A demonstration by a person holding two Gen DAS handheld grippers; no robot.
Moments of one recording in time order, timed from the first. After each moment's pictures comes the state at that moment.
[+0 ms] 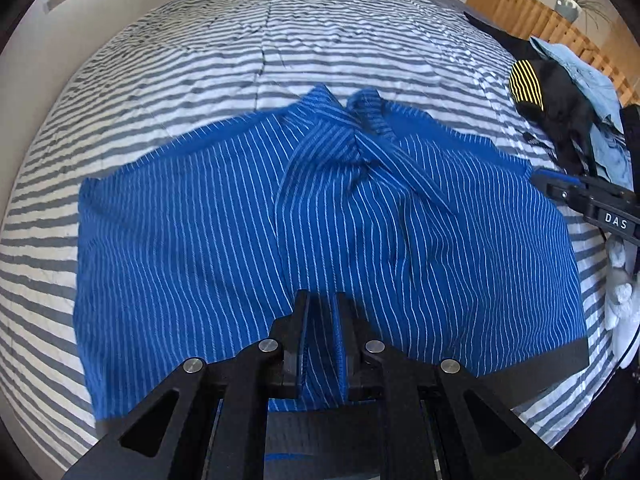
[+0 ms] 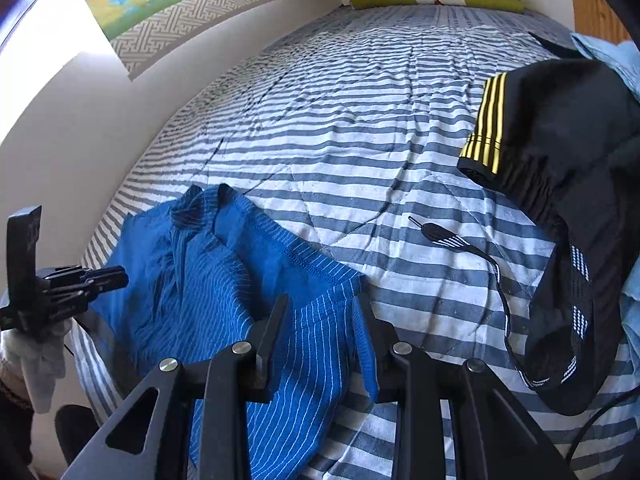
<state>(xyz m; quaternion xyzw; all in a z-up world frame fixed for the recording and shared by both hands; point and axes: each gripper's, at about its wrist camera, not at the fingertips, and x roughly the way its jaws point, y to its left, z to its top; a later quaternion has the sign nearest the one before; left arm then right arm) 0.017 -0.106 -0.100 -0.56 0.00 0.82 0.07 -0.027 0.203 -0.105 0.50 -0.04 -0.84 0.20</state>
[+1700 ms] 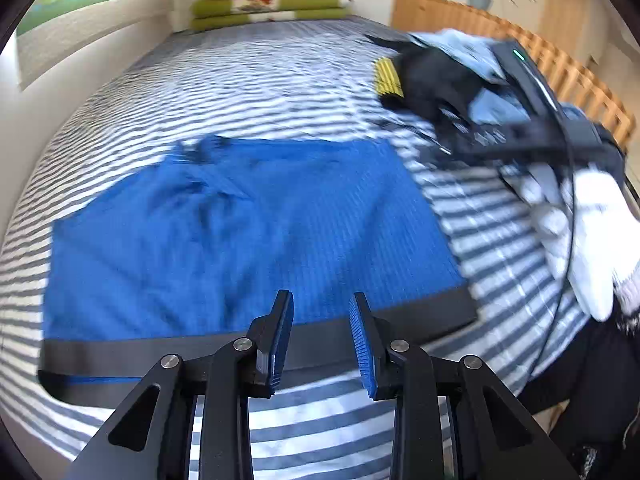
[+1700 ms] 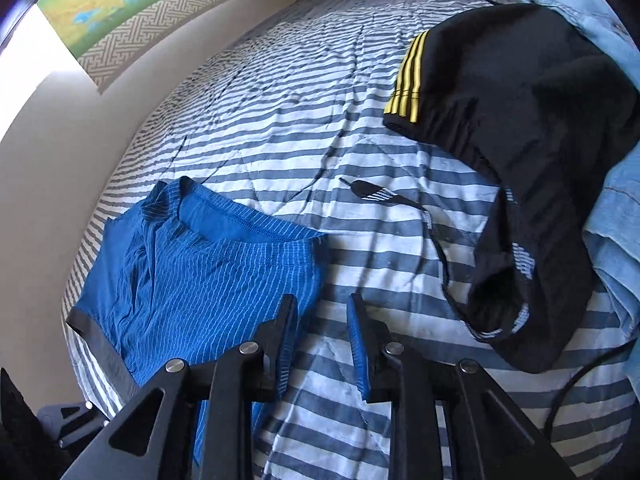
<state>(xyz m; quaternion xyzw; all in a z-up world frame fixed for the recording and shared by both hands) 0.101 -0.008 -0.062 -0.47 0.03 0.88 0.11 -0.014 0.267 -0.106 0.52 -0.11 -0.83 0.17</state>
